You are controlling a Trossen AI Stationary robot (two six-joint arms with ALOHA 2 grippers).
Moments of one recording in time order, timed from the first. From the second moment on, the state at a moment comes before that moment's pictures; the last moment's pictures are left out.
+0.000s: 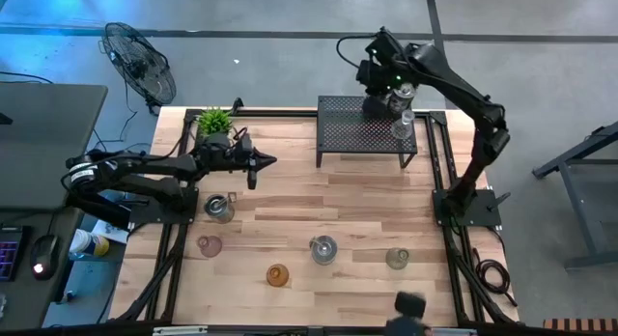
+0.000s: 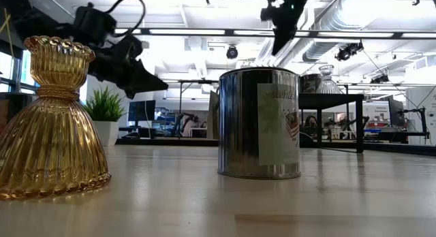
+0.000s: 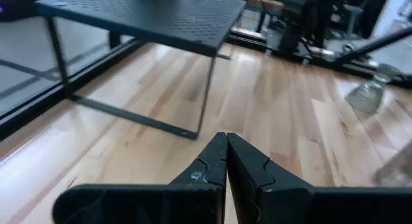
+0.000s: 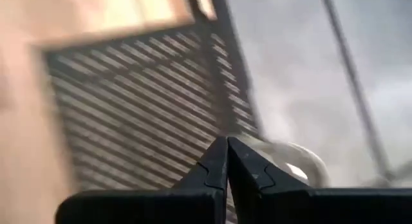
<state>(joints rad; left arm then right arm) 0.47 1.15 0.27 0.69 0.26 -0.10 -0.70 1.73 1.95 -1.24 0.01 -0.43</state>
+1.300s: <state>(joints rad) 0.47 1.15 0.22 0.86 0.36 -0.06 0.65 1.18 1.03 -0.96 0.49 1.53</state>
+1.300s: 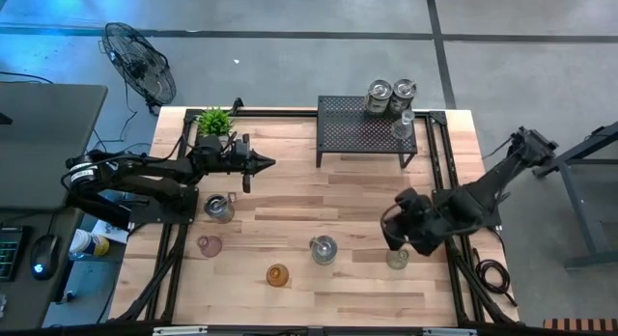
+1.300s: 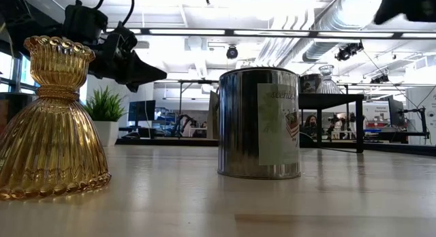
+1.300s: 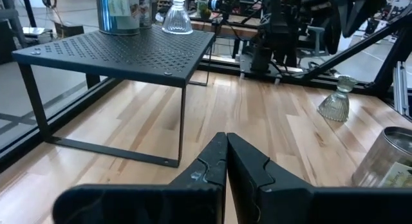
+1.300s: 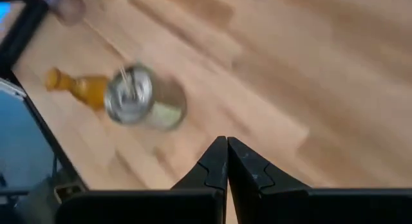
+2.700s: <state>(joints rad) 0.47 1.15 0.22 0.83 0.40 -0.06 0.72 1.65 1.23 -1.26 0.07 1.84</state>
